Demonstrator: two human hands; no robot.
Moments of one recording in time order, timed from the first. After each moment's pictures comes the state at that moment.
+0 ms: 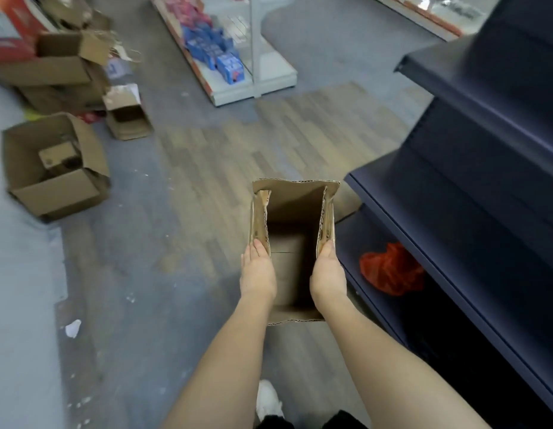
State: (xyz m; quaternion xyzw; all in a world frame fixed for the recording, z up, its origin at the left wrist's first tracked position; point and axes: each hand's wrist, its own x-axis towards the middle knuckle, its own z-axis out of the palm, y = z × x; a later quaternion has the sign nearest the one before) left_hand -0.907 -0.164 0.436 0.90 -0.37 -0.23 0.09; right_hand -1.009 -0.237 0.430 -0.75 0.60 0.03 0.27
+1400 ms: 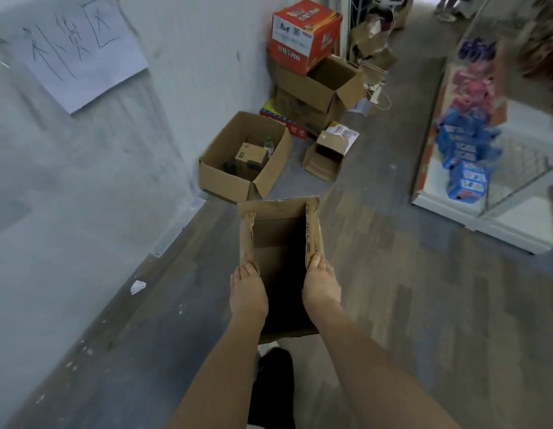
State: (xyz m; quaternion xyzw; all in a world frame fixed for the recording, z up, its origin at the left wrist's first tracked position) left_hand -0.447 -0.278 0.412 0.96 0.12 -0.19 0.19; right_hand -0.435 -0.406 0.429 -0.96 0.11 0.21 0.14
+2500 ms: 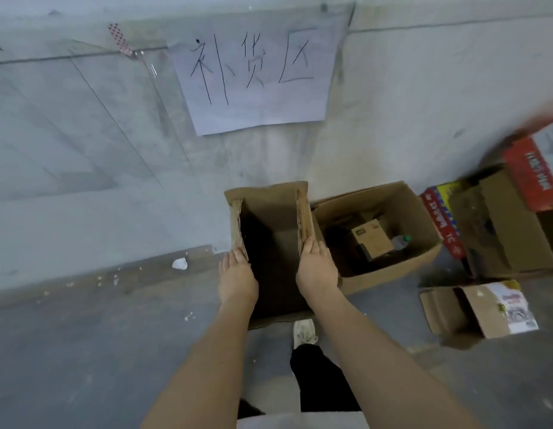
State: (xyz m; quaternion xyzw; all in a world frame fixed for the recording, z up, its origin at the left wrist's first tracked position) left_hand -0.078 -0.090 0.387 0.81 0.52 -0.12 0.25; right_hand 0.040 -0.172 0.404 -0.91 -0.35 0.24 -0.02
